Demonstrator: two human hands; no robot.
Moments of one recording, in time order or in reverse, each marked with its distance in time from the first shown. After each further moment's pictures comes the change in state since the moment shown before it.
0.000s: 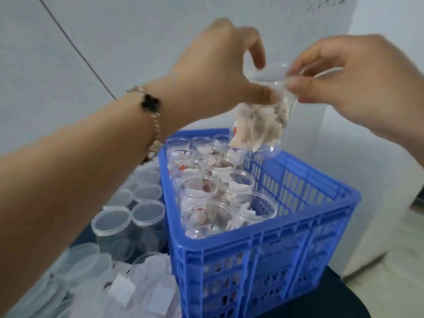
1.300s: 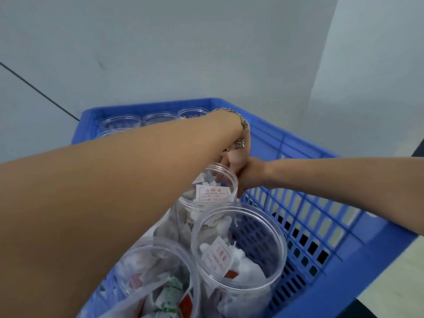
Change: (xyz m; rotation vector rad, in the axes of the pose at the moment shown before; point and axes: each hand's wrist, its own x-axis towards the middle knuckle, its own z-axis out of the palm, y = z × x) left_hand 0.107 -0.061 0.263 0.610 -1.394 -0.059; right_hand 0.008 0.235 0.189 0.010 -0.841 0.673
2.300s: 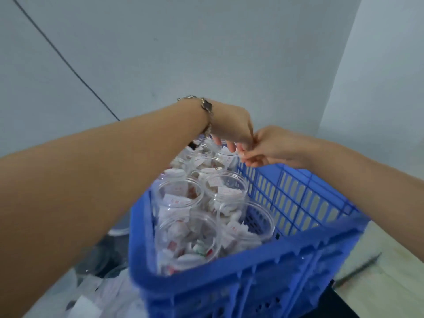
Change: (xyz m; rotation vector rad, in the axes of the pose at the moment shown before) left_hand -0.125 -0.033 0.023 -0.609 0.584 0.187; right_hand -0.097 -0.077 -0.045 0.286 0.187 -0.180
